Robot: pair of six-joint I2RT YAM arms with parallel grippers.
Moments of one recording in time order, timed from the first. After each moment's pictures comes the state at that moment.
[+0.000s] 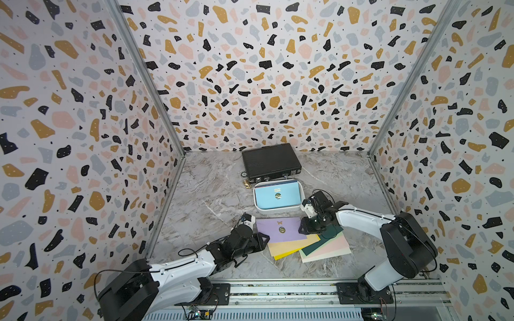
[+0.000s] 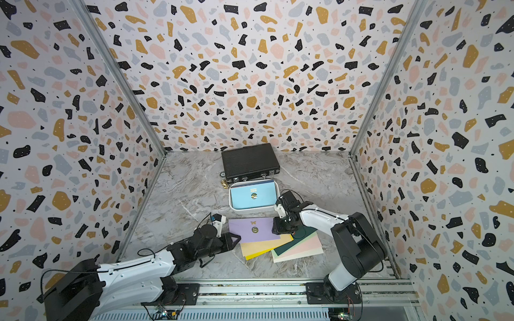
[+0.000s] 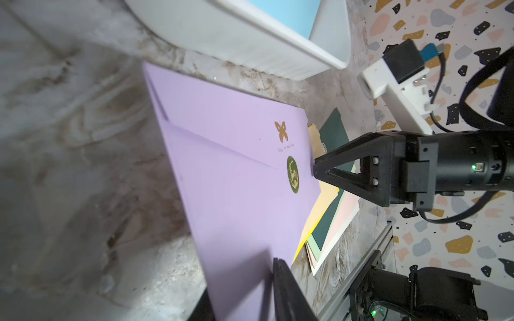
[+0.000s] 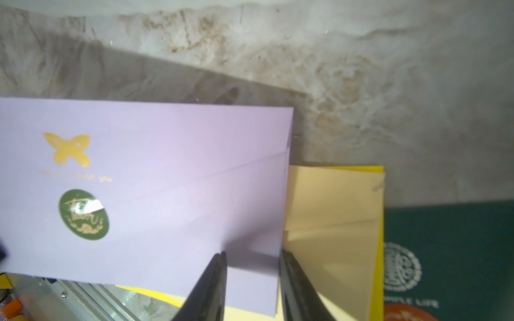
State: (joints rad) left arm -0.85 1.04 0.28 0.15 0.09 -0.99; right arm 0.57 1.57 0.83 -0.50 -0.37 0.36
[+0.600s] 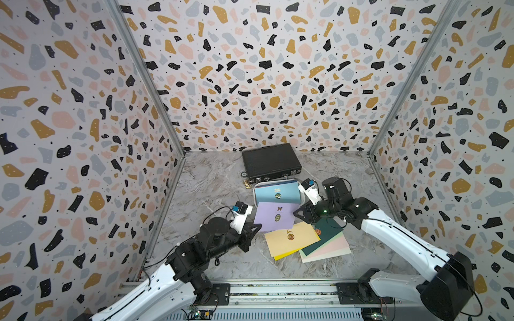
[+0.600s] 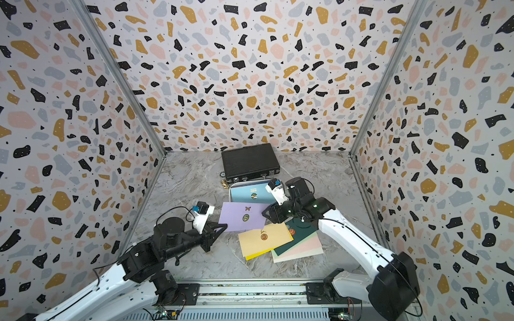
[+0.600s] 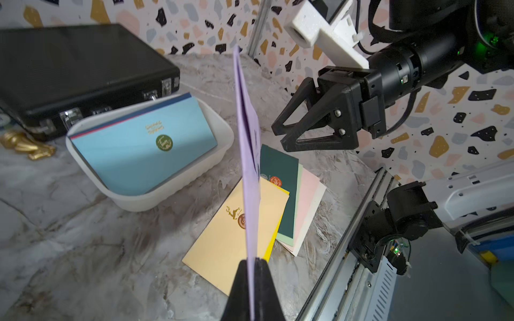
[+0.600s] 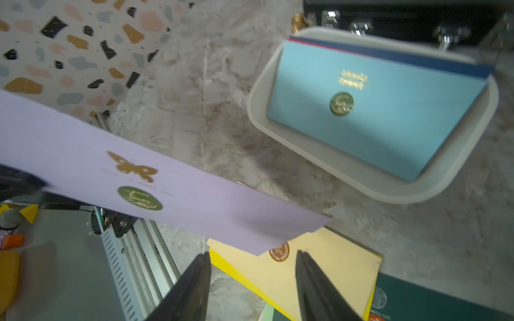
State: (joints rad) left arm -0.82 0.58 0.62 -0.42 0.15 -0.30; right arm 0.62 1.18 1.00 -0.55 -0.49 0.05
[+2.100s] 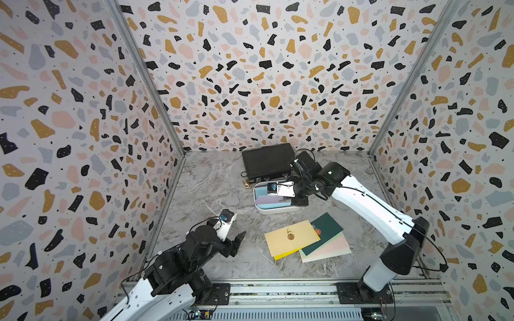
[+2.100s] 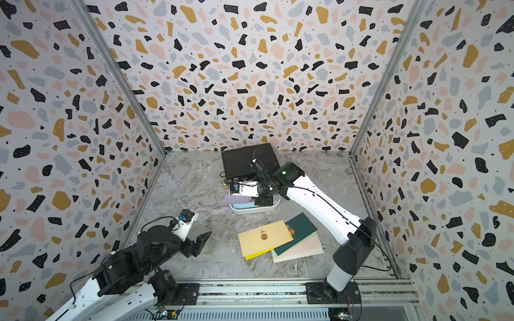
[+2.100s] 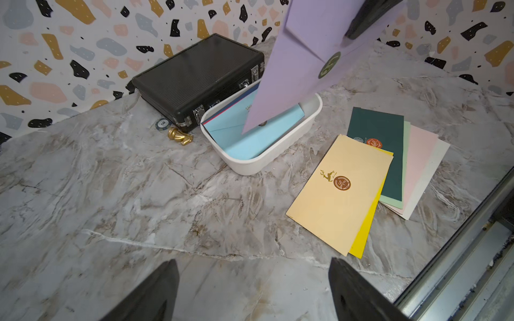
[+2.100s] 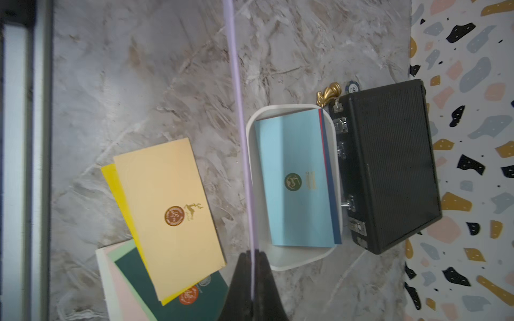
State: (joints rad) left arm -0.82 0.42 0.68 -0.78 -0.21 -0.10; right arm 0.79 1.72 1.83 -1.15 -0.11 -0.91
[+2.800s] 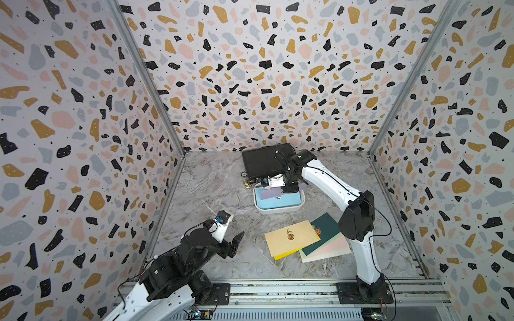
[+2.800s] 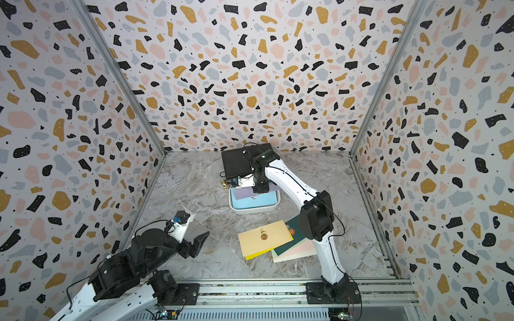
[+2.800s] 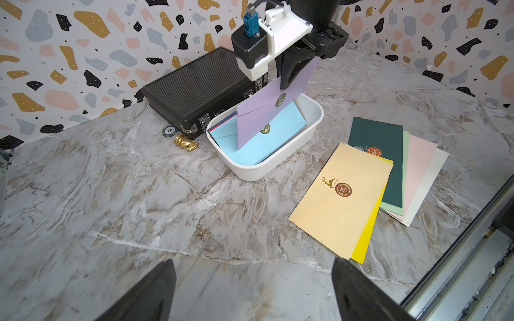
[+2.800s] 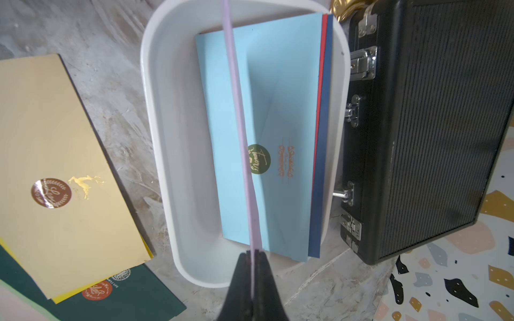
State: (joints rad) left arm -0.82 0.38 0.67 -0.78 -0.22 -0.10; right arm 0.70 2.15 2.16 -1.27 -0.02 -1.07
